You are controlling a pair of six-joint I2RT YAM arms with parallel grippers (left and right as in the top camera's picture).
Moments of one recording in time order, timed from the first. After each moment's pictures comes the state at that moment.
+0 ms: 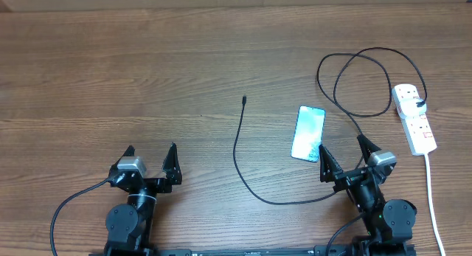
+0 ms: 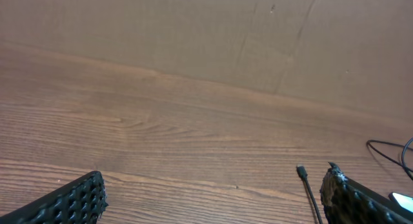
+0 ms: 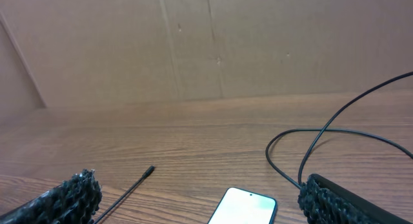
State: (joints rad) left arm -0.12 0.02 0.01 -0.08 -0.06 -0.26; right arm 0.02 0.01 0.02 -0.01 -0.28 0.18
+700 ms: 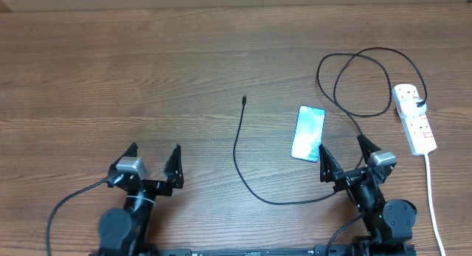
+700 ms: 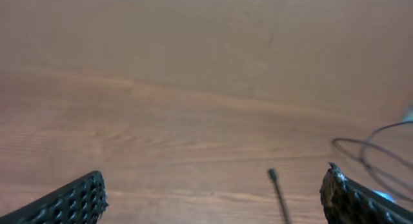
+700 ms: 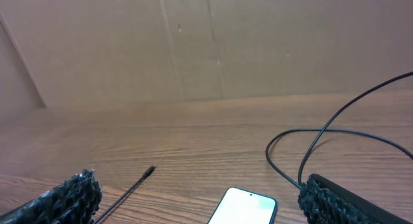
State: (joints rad) left arm -0.12 0.02 0.14 -0.17 0.04 -0.25; right arm 0.02 0.01 0.02 -0.01 -0.28 0.18
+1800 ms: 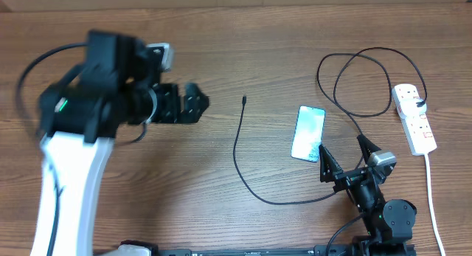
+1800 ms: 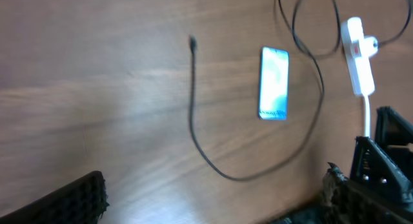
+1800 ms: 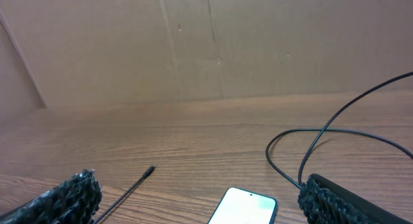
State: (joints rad) left arm -0.18 1.45 1.74 -1.38 0.37 -0.21; right arm 0.02 0.01 0.02 -0.01 -0.28 0.18
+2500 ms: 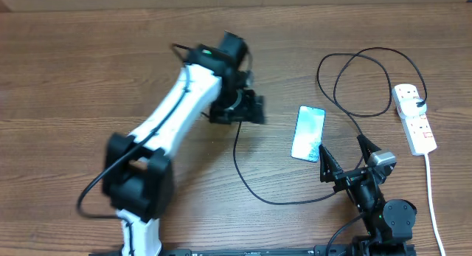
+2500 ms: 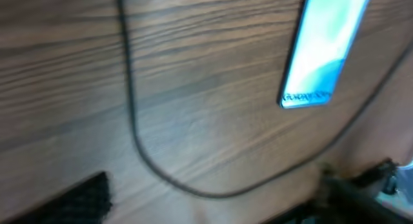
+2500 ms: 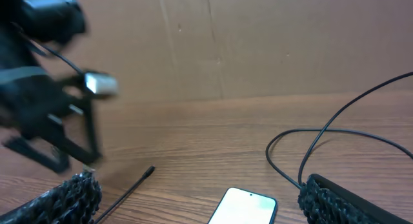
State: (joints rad) left arm -0.51 2.04 1.74 -1.19 0.36 -0.36; right arm 0.02 0.01 0.02 -0.01 -0.28 0.18
